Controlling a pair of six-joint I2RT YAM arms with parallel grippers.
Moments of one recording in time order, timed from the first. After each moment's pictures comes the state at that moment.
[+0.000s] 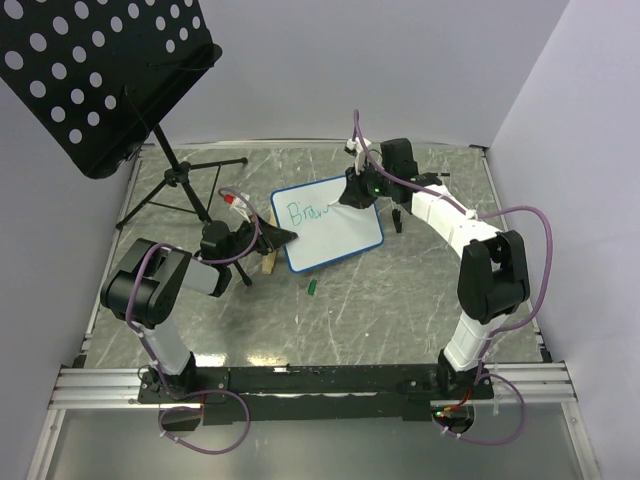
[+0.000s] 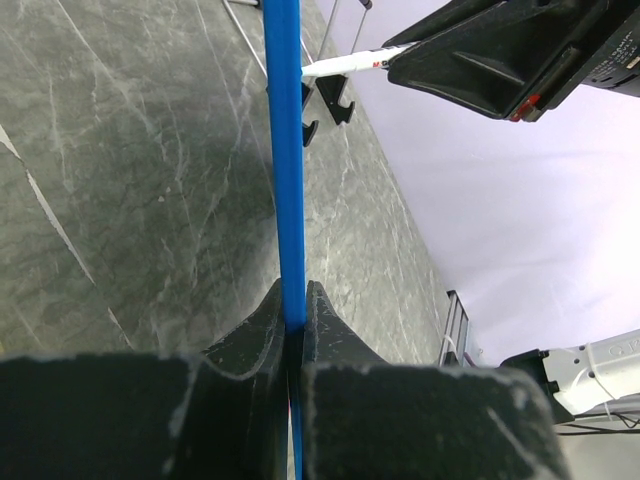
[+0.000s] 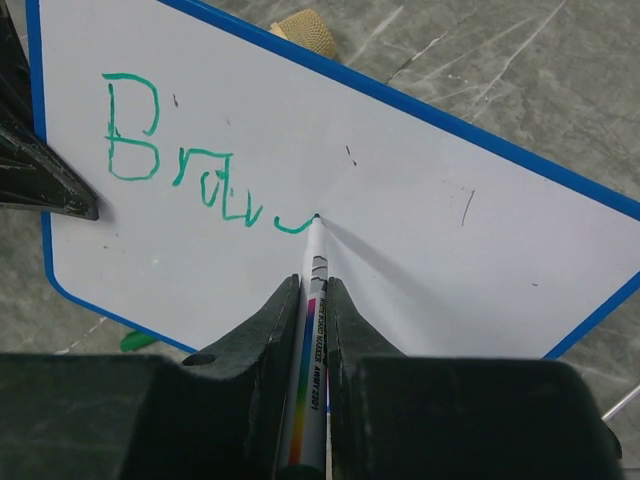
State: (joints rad) left arm -0.32 1.74 0.53 1.19 0.63 -0.91; right arm 0.33 1.76 1.41 -0.31 -0.57 -0.20
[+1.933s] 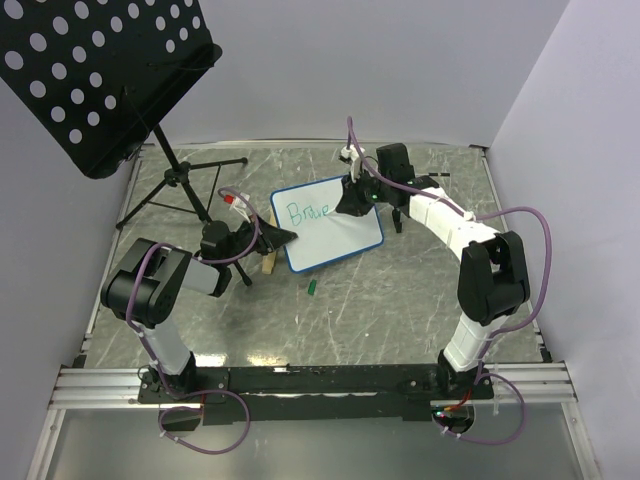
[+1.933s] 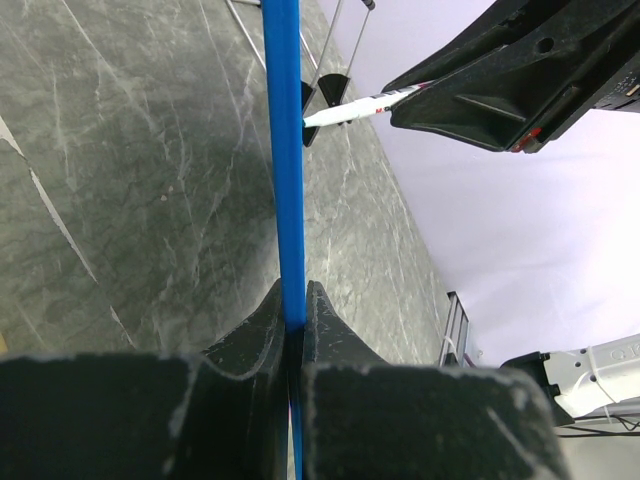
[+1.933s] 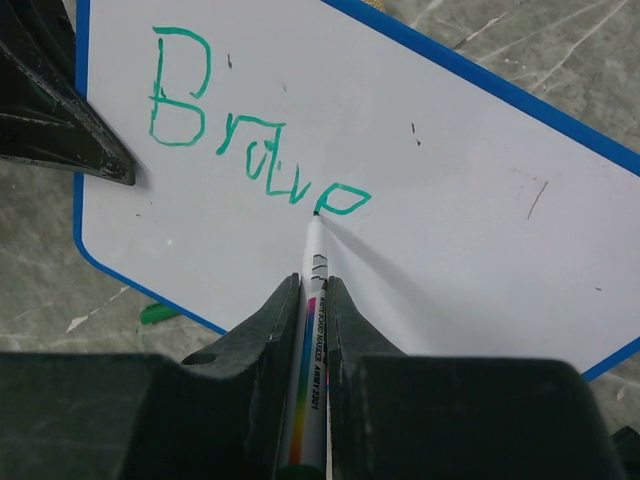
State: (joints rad) left arm -0.32 1.74 0.53 1.19 0.62 -0.92; right arm 0.36 1.75 1.38 -0.35 -0.62 -0.25
